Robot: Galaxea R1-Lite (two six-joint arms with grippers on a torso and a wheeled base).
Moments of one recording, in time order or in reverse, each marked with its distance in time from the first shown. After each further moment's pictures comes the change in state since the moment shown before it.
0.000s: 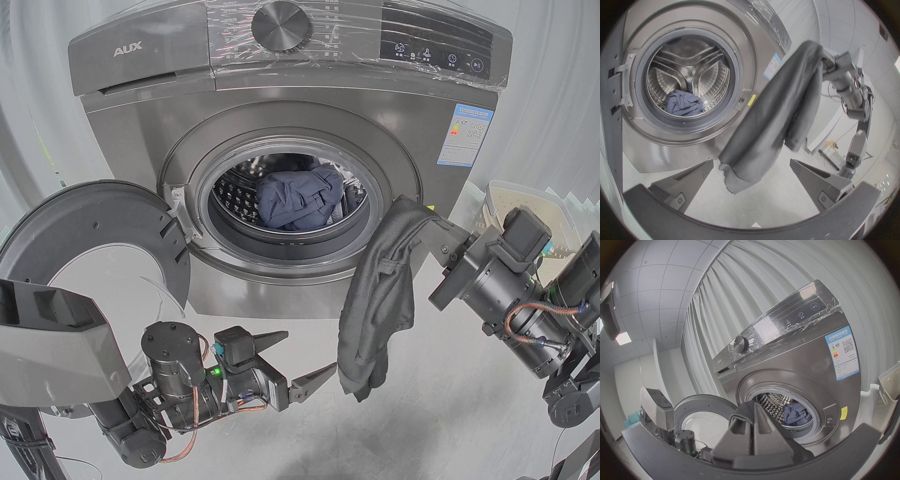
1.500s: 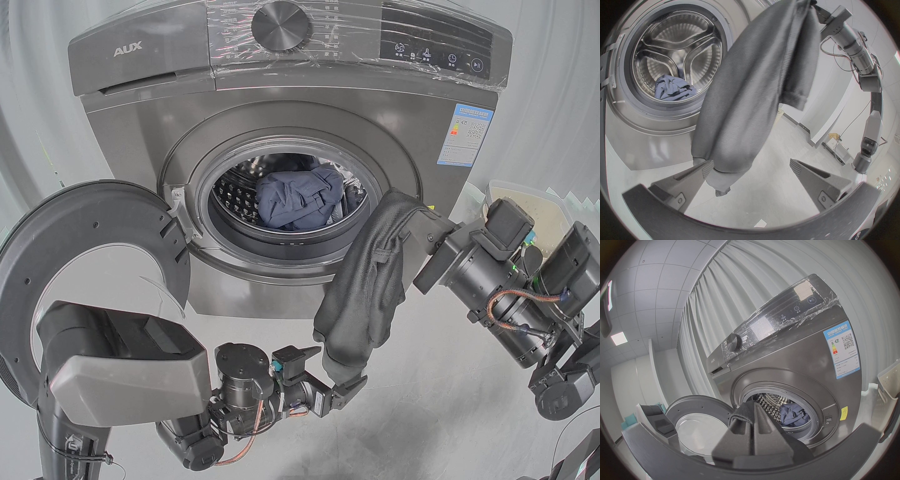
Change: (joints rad) left arm -0.079 0.272 -0.213 0.001 0.088 0.045; right arm -0.025 0.059 -0.063 0.002 -0.017 0.013
